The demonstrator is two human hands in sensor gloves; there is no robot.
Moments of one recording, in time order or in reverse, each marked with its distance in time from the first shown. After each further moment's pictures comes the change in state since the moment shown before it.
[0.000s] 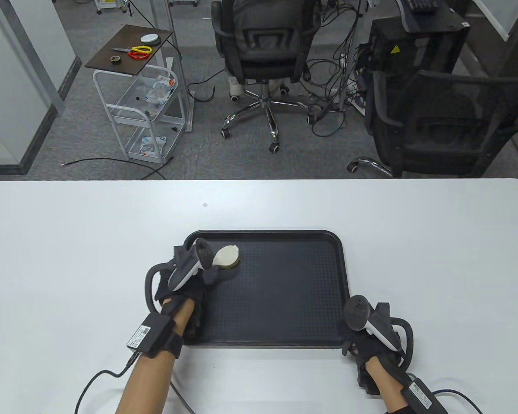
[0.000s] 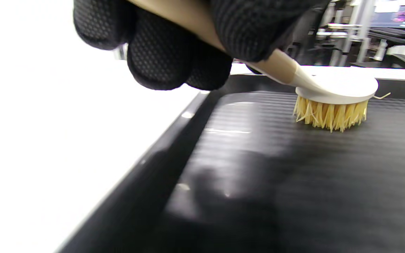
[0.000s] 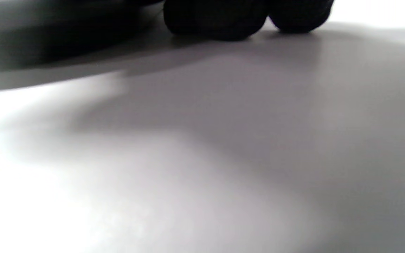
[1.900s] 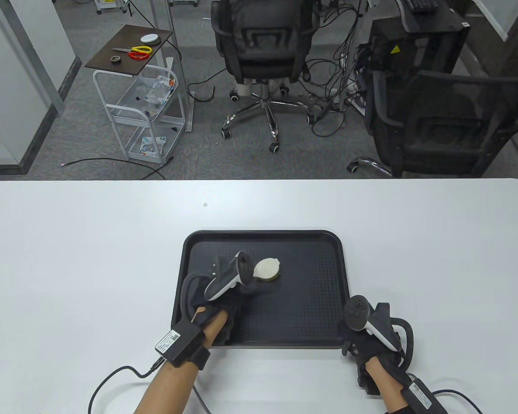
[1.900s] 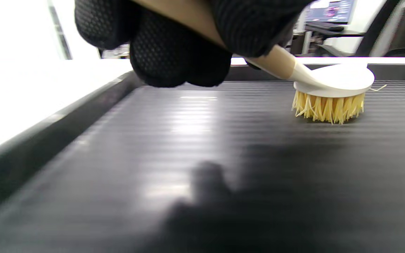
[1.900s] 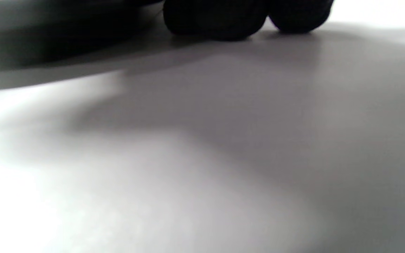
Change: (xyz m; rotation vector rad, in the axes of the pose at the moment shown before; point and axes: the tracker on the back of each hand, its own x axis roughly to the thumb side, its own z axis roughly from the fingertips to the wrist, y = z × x) left_hand 0.072 -0.006 0.036 -0.006 -0.185 -0.083; right_hand 0.000 0.000 0.000 -0.002 0.000 0.002
